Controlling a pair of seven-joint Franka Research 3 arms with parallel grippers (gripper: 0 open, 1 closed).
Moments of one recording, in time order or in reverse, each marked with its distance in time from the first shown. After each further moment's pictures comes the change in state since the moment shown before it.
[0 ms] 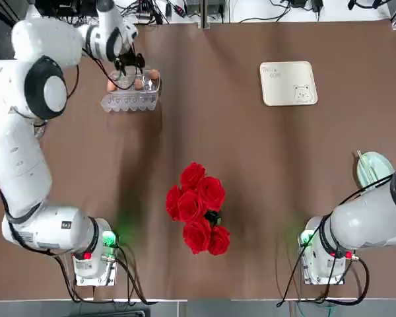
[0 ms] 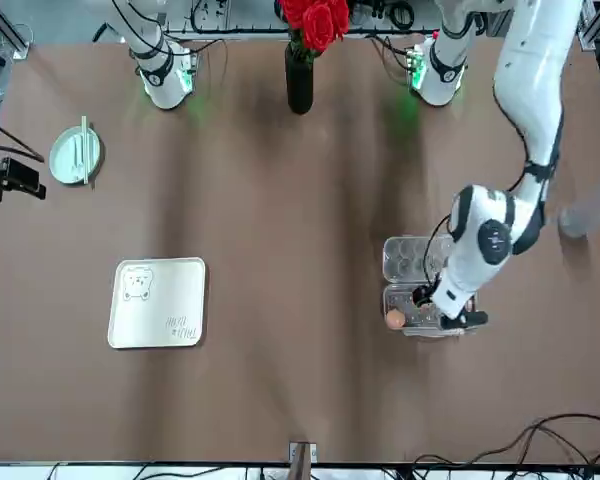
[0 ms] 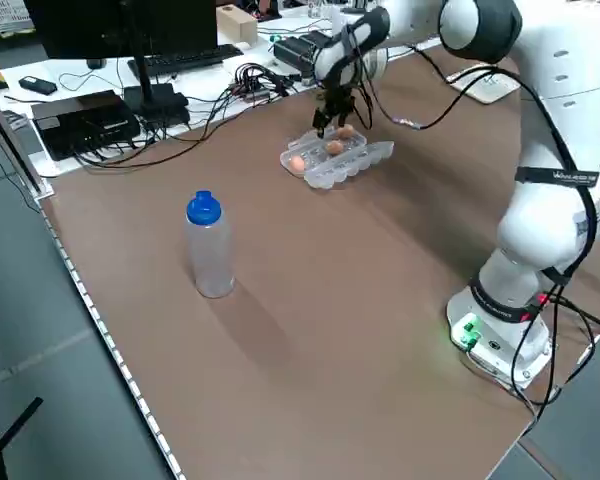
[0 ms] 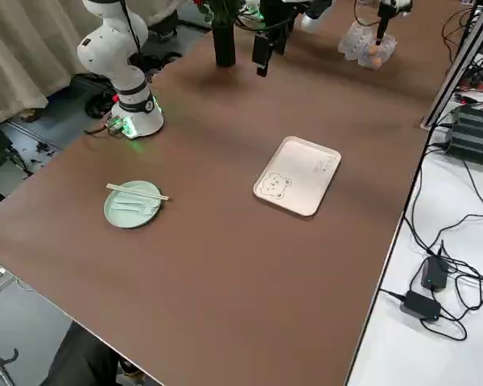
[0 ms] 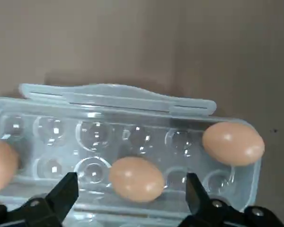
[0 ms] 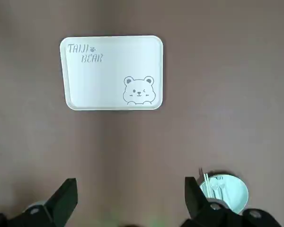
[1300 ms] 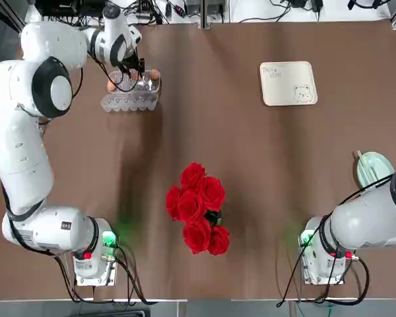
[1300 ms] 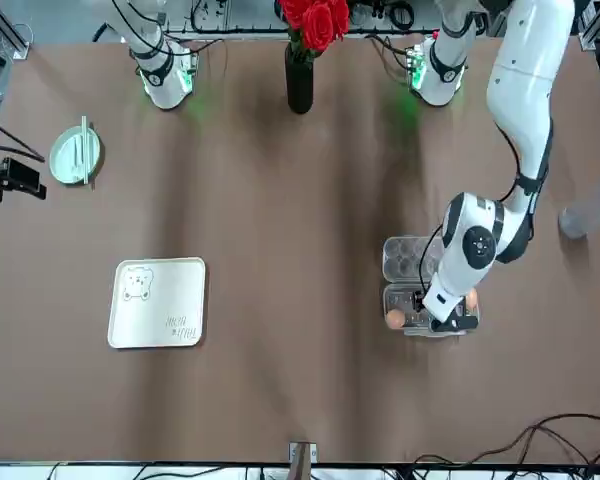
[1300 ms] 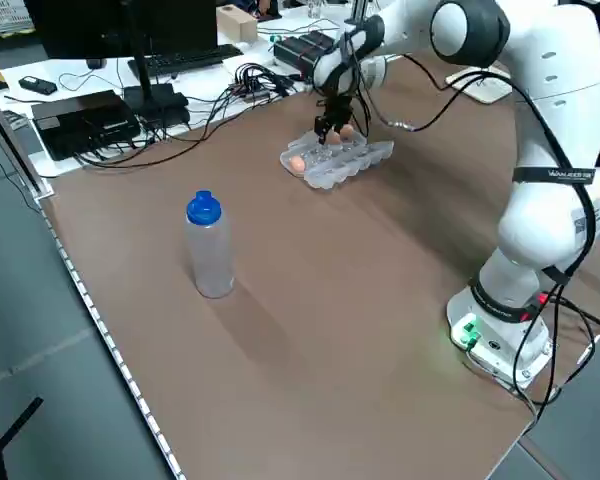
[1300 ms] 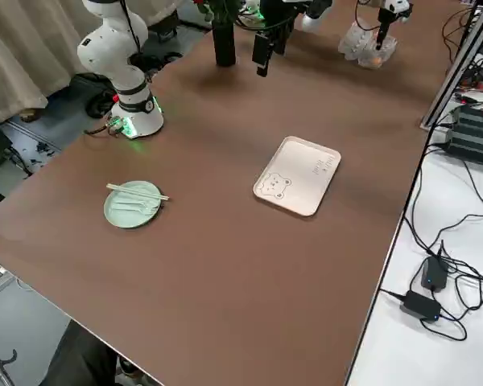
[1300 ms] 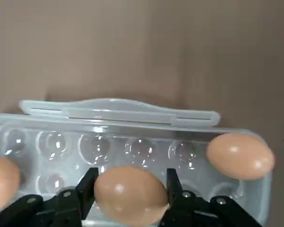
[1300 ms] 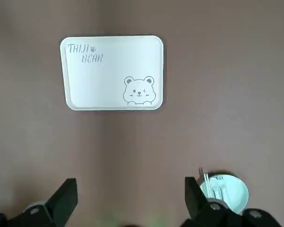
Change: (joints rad) left arm -0.001 0.007 -0.001 0.060 0.054 -0.056 -0.016; right arm 0.000 0.000 0.000 0.000 0.000 0.000 0.000
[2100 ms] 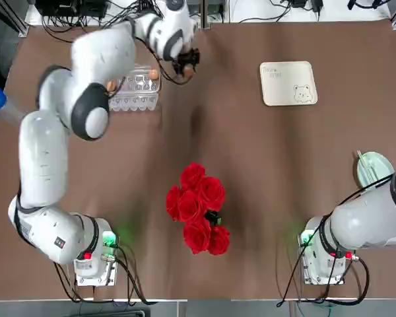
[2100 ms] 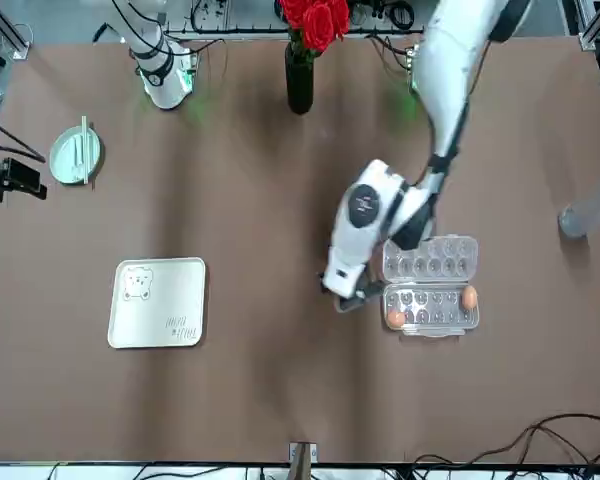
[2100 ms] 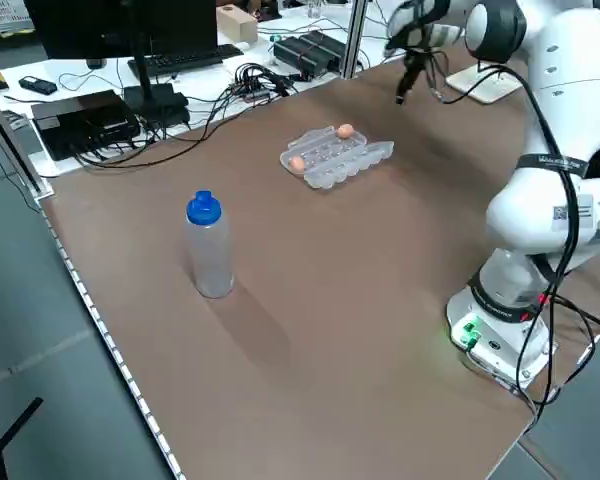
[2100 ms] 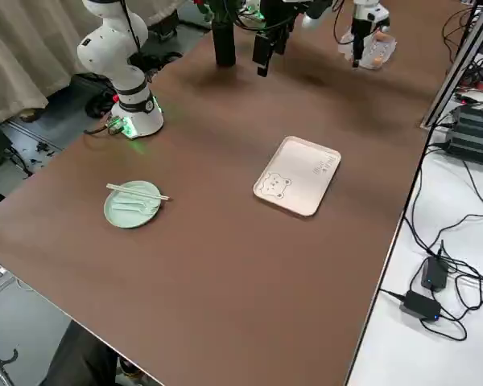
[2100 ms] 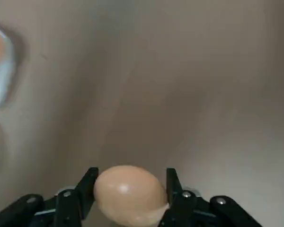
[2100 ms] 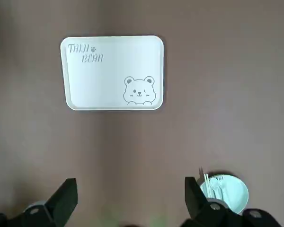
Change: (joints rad) left arm -0.449 0.180 -0.007 0.384 -0.058 -0.114 -0.688; right arm 0.001 0.000 0.001 -0.001 0.000 0.001 0.000
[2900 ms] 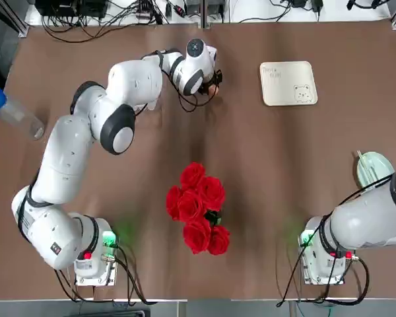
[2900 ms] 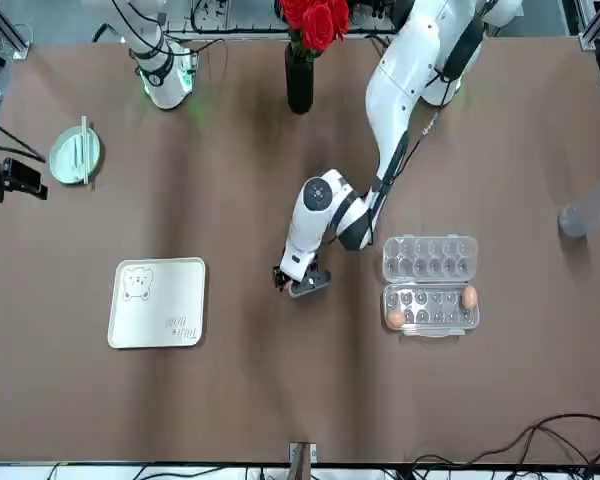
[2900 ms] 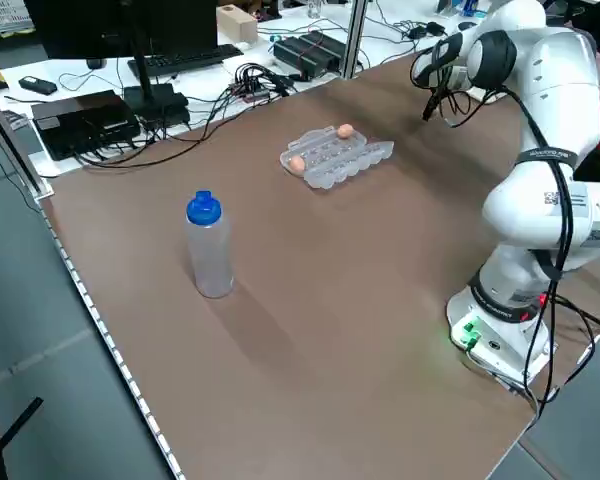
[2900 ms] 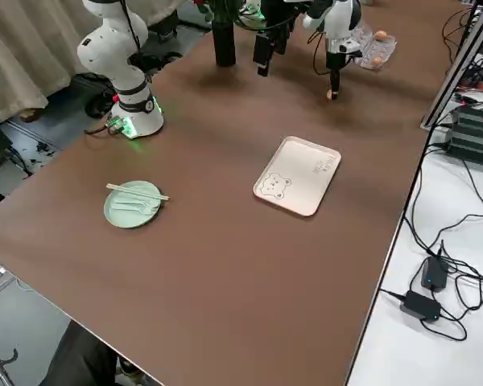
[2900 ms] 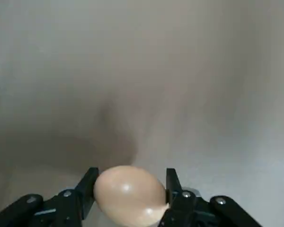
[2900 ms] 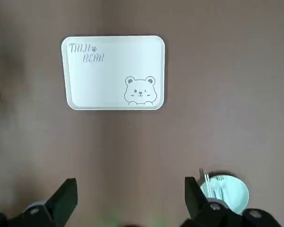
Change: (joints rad) left arm -0.124 0.194 0.022 0.060 -0.002 0.324 -0.086; right arm 0.005 0.001 0.003 0.000 0.000 0.000 0.000
